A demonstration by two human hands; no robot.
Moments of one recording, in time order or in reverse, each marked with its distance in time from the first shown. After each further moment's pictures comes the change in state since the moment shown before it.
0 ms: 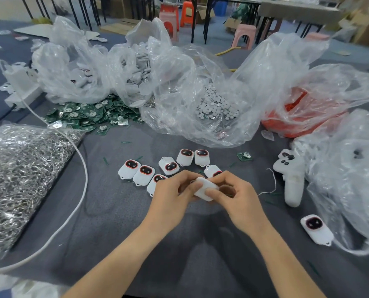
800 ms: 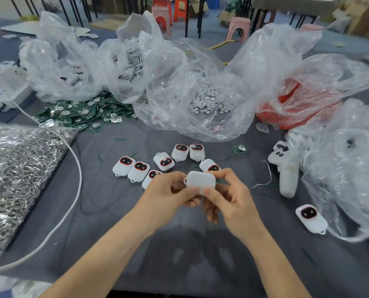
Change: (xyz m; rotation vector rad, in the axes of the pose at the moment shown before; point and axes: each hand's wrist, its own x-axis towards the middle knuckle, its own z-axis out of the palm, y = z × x) left_hand -0.009 0.015 -0.013 -0.170 -0.210 -0.177; right_hand -0.023 -0.002 0.009 0.209 -0.003 -0.017
